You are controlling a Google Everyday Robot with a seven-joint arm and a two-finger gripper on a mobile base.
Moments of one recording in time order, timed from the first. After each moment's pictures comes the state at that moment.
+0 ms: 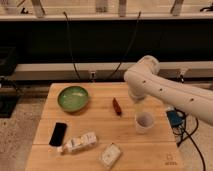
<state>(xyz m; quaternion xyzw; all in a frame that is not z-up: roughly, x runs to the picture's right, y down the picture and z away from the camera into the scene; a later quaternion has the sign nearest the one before) 0.139 0.063 0.722 -0.23 0.01 -0.12 0.97</state>
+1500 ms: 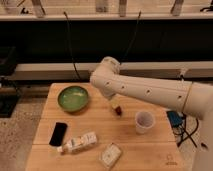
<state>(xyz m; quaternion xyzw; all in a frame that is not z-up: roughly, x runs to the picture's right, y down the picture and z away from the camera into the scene) 0.020 0.048 0.768 -0.20 -0.03 -0.27 0.94</state>
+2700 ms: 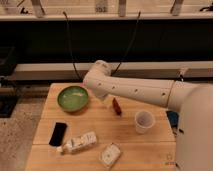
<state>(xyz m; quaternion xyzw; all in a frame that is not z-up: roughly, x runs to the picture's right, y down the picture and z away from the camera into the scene) -0.021 0.056 0.808 -0.19 -0.06 -0.33 0.92</state>
